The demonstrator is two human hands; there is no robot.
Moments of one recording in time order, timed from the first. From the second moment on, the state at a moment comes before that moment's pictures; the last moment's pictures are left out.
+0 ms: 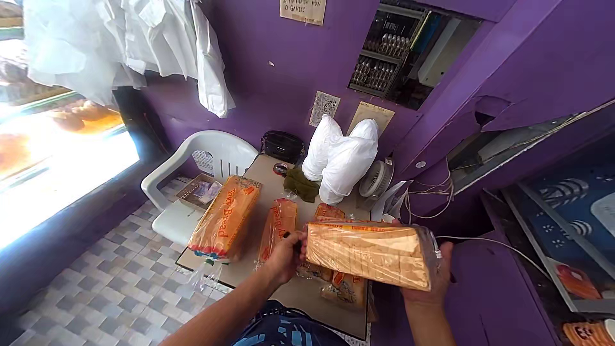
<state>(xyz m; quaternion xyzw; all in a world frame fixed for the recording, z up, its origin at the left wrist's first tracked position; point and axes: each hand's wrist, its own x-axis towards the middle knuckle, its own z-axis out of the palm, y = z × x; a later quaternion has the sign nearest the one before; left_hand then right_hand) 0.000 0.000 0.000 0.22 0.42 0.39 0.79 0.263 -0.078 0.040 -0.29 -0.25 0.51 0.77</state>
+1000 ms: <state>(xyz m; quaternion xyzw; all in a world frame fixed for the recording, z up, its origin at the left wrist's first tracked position) 0.012 -0.017 0.037 0.85 0.36 0.35 0.17 0.241 -0.060 0.070 -0.49 -0.43 0.22 0.73</state>
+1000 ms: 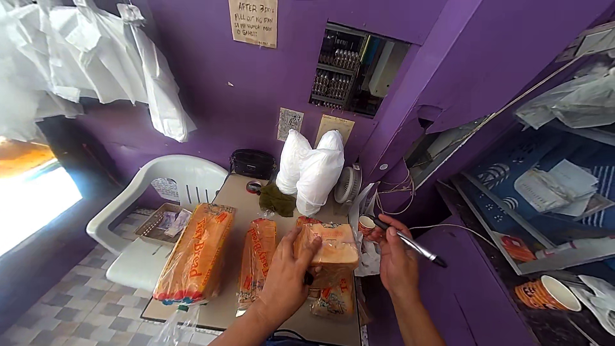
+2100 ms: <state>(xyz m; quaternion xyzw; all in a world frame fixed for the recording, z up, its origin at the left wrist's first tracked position) 0.008 -0.024 0.026 0.90 0.27 0.36 0.01 0.206 -0.040 0.083 -0.52 -0.62 0.19 0.55</state>
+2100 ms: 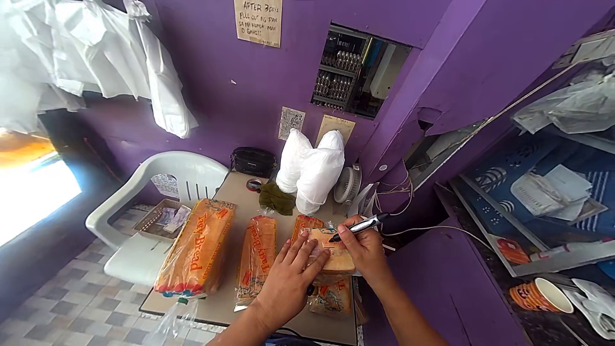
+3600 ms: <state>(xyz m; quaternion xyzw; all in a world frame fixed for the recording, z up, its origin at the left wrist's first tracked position) 0.008 -0.030 0.022 0.89 0.27 0.37 0.02 0.202 -0.047 0.080 -0.51 -0.57 0.22 0.61</state>
